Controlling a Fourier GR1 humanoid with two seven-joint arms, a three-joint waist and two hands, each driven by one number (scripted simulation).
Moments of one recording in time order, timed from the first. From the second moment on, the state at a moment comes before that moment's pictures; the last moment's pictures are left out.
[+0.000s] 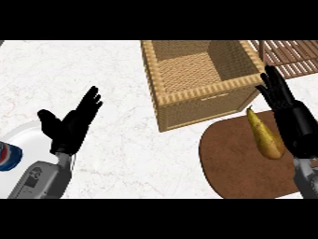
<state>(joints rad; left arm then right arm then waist) -0.22 0.27 -0.22 -1.32 0.35 0.11 0.04 -0.19 -0.48 0.24 -1.64 -0.32 -0.21 -0.03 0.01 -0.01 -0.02</state>
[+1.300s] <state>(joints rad) 0.01 0.33 -0.20 -1.38 0.35 0.18 0.11 -0.19 -0.87 0.16 -2.11 0.19 0.13 -0.42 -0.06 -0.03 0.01</state>
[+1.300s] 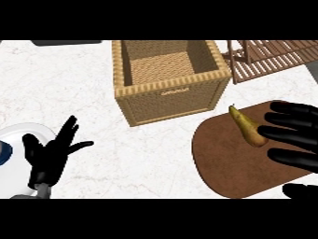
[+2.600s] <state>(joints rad) 0.07 0.35 -0.23 -1.47 0.35 0.19 0.15 0.07 -1.21 -0.41 -2.12 0.27 0.50 -0.56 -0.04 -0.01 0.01</state>
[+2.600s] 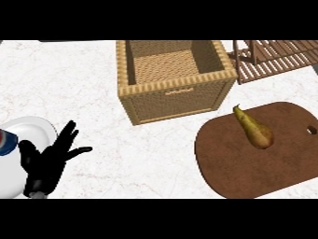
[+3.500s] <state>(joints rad) 0.04 0.34 -0.24 -1.46 0.32 0.17 0.14 0.13 -1.00 -0.15 -2.10 0.61 0.33 -0.57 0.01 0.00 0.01</state>
